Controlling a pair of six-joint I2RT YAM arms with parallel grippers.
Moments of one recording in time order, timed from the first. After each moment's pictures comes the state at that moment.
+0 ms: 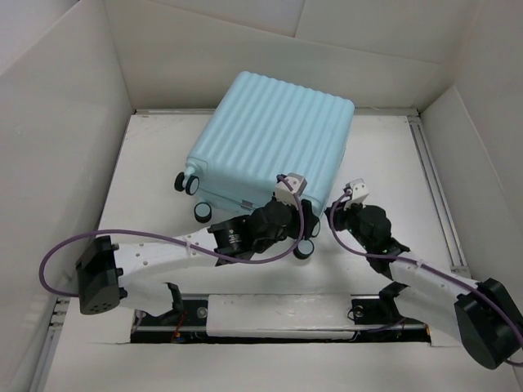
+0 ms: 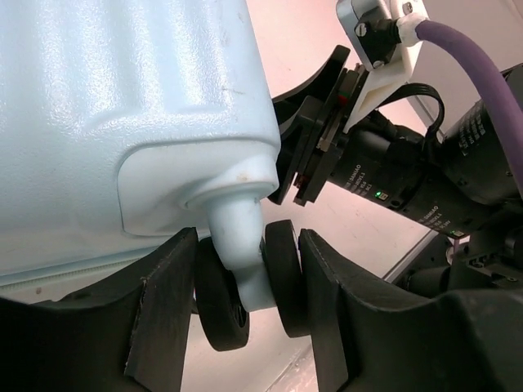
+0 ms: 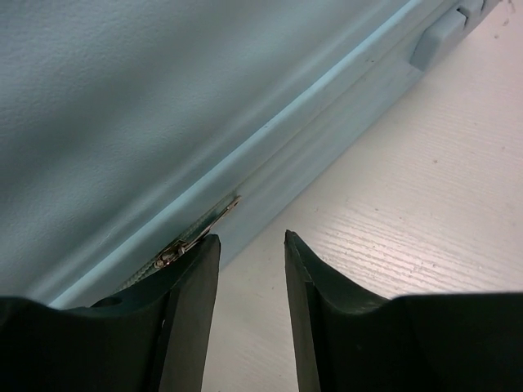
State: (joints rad) left arm -1.22 1.31 0.97 -0.03 -0.40 -0.55; right arm 0.51 0.98 0.25 0.48 0.05 0.12
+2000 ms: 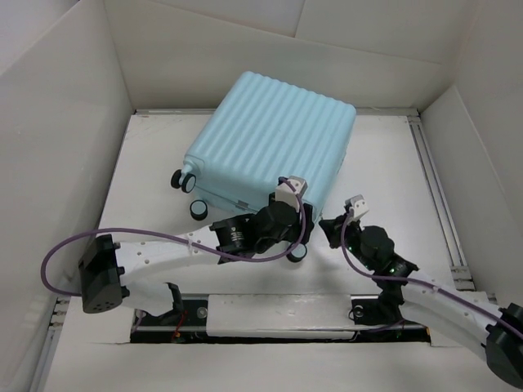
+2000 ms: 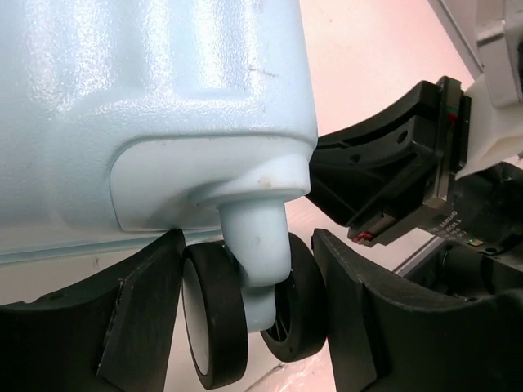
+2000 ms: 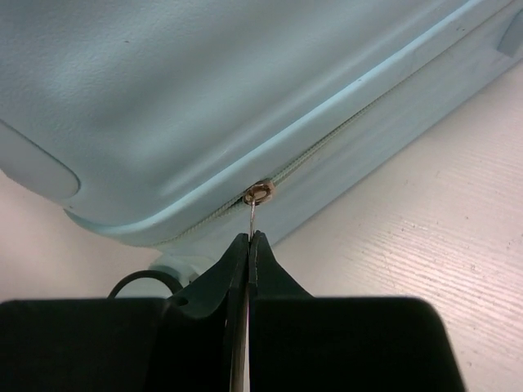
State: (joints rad) left arm -1.22 1.32 1.01 -0.18 -0.42 -0.57; right arm 0.72 0.71 0.16 0.36 0.09 0.25
